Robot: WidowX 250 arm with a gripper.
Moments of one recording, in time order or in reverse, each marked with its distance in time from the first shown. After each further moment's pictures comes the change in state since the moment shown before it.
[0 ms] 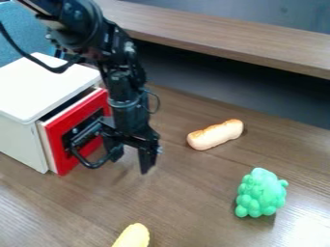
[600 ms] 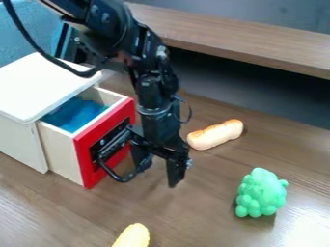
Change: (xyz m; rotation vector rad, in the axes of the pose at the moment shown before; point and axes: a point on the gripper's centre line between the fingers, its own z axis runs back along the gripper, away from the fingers) arm 0.000 -0.047 0.001 -0.043 0.016 -0.097
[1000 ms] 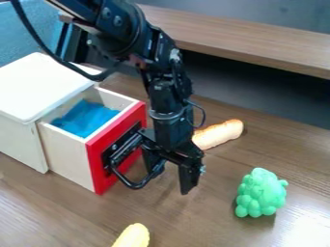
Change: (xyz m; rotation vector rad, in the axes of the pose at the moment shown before) arm 0.000 -0.019 -0.002 -0.022 0.008 -0.029
